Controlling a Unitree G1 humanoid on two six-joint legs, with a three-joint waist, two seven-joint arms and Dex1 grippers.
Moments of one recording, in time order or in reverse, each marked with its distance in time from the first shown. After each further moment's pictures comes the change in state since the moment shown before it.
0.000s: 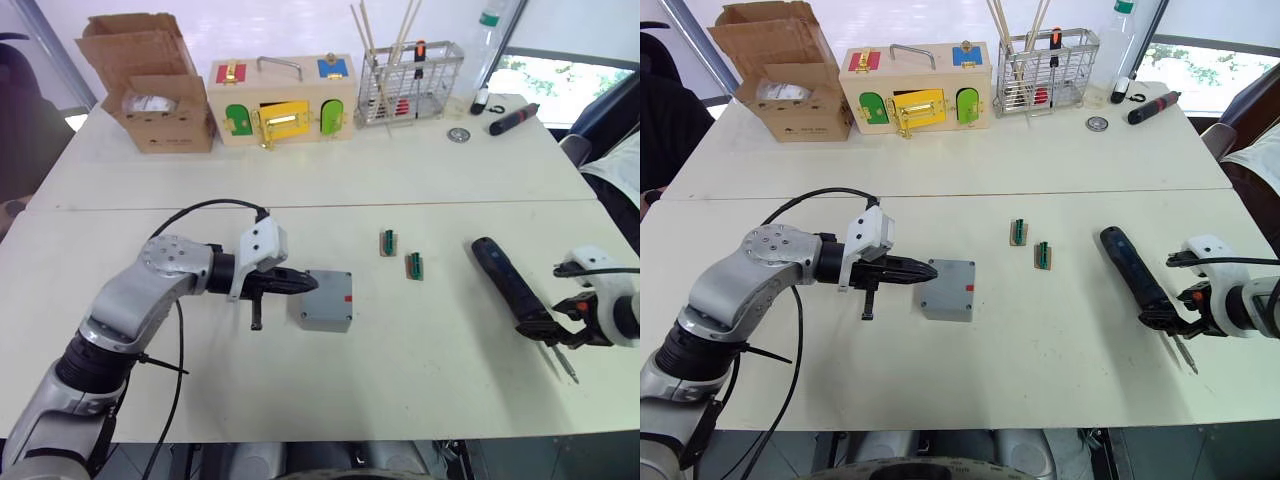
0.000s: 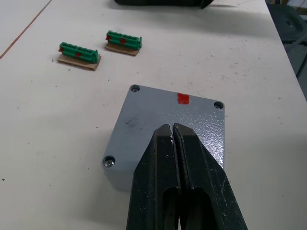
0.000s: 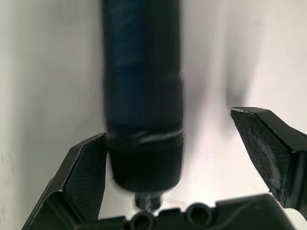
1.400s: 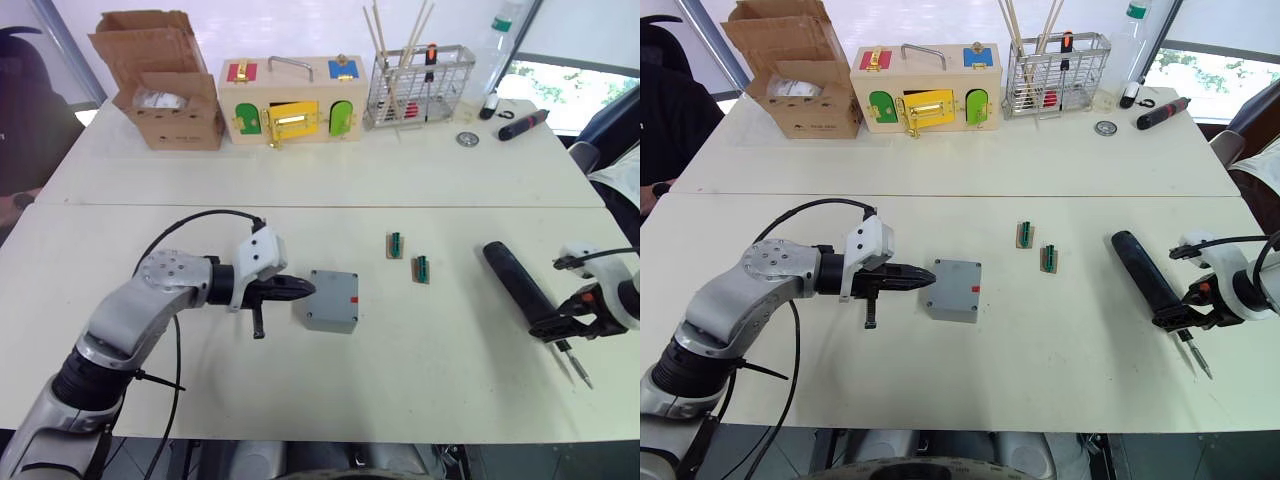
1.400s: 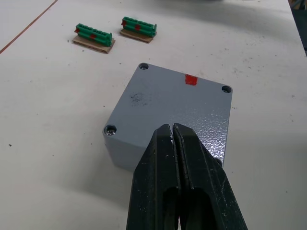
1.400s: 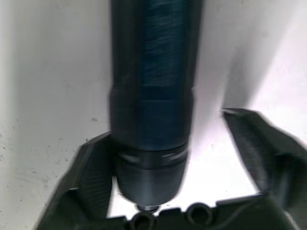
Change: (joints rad) left arm 0.074 0.000 0.012 -0.061 -0.004 0.033 0.089; right arm -0.241 0.012 0.268 0.230 -0.326 -0.062 0.366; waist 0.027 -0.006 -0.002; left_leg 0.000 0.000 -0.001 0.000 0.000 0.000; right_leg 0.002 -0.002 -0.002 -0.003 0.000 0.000
